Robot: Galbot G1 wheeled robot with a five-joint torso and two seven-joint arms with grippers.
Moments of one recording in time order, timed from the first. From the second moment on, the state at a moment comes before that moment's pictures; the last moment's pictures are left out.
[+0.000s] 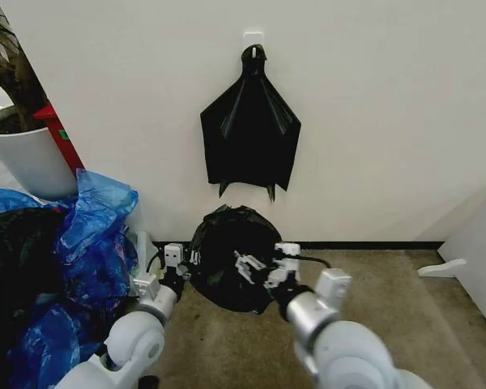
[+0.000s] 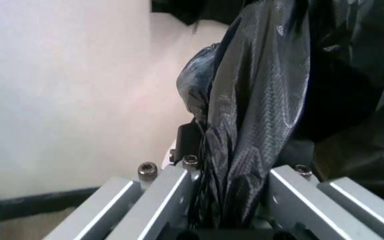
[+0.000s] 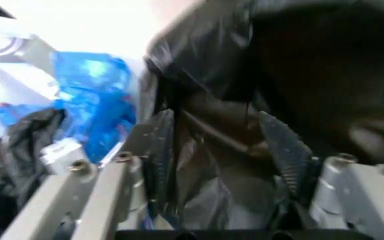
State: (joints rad) left arm 1.30 -0.99 -0.18 -1.98 -0.58 0.01 -0.18; right arm -1.02 1.13 -0.23 2.34 1.17 -0.31 0.94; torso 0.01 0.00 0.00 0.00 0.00
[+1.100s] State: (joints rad) left arm 1.17 -1.05 -0.08 -1.93 -0.57 -0.03 -0.16; right arm -0.79 1.26 -0.31 2.05 1.20 -0.28 1.22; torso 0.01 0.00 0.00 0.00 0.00
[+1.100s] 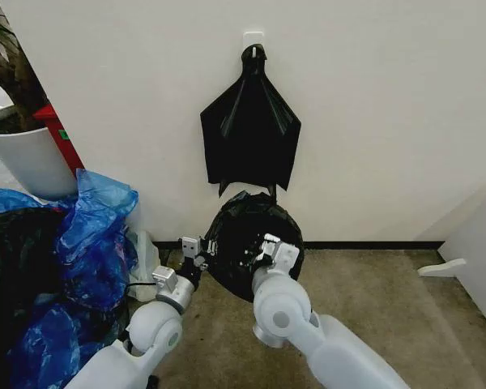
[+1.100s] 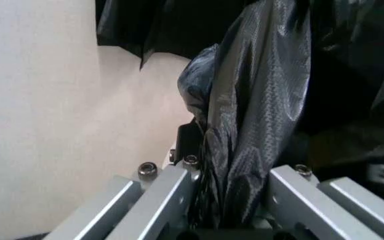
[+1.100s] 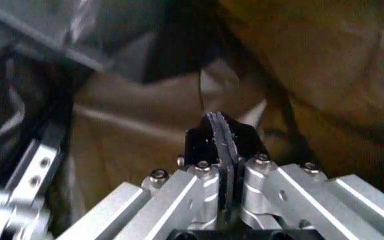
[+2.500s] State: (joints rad) left arm 1.26 -1.01 -0.13 -2.06 -0.54 -0.05 -0.07; right arm -0.68 1.36 -0.24 1.66 1.14 -0.30 1.15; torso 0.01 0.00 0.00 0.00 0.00
